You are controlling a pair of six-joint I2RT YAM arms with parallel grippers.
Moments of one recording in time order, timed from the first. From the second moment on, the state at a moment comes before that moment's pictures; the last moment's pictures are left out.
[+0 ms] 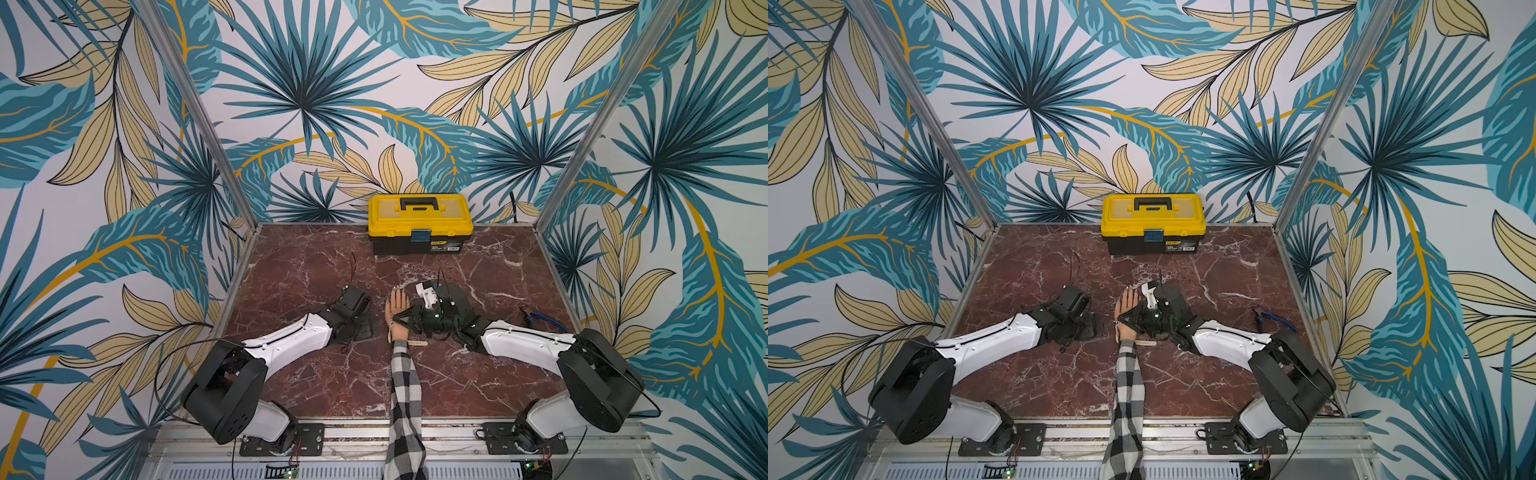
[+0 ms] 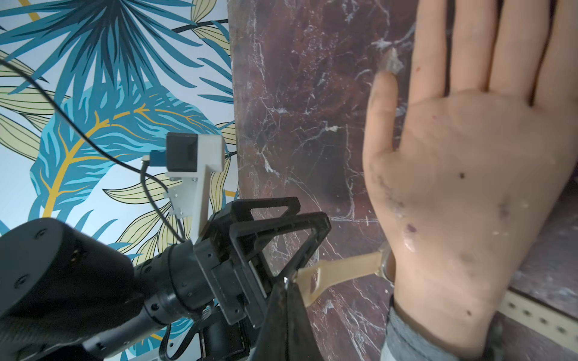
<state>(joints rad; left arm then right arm) -0.56 1.44 0.81 -0.46 -0.02 -0.76 0.65 1.51 0.76 0.26 -0.47 1.14</state>
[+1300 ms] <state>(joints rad) -0.30 1.24 0.76 -0.46 0.02 -0.66 0.41 1.72 1.36 0.01 -0.51 0.99</state>
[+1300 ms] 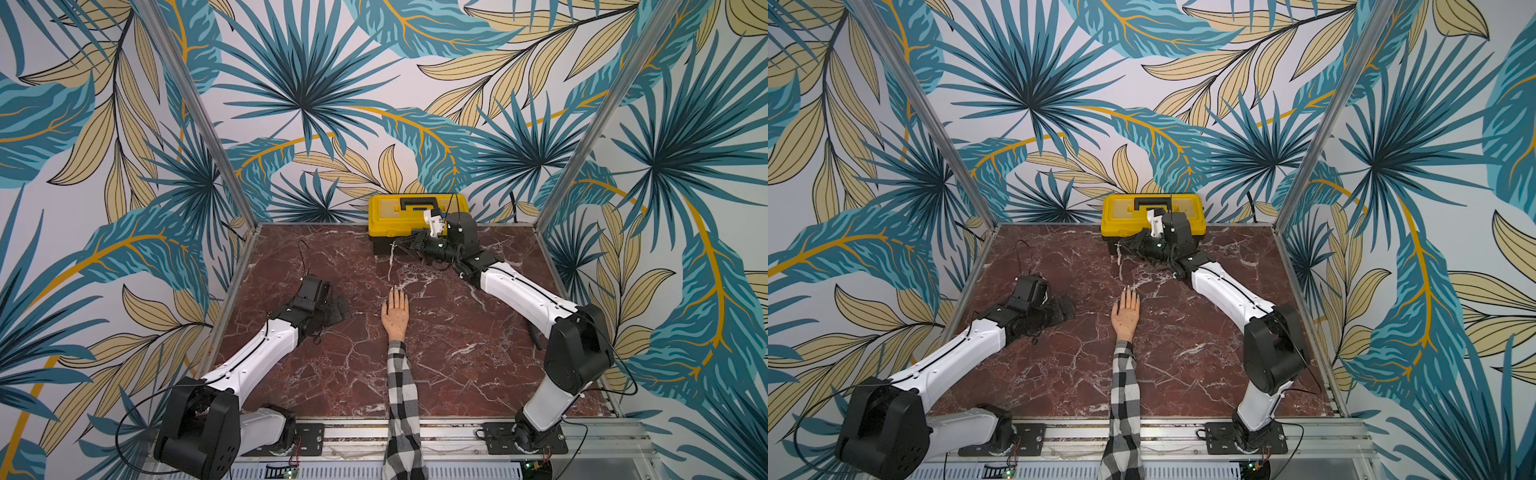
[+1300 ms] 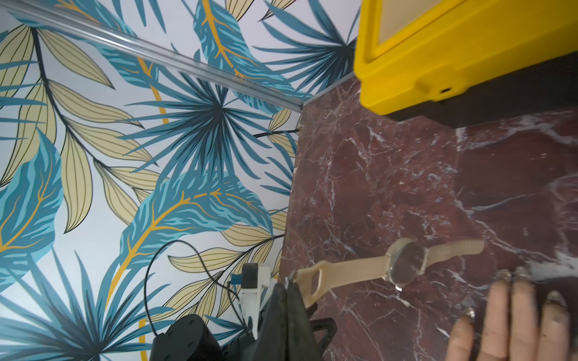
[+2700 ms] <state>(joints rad) -0.30 1.24 0.81 -0.47 0.03 -0.61 0.08 0.72 0.53 -0.63 -0.16 0.91</state>
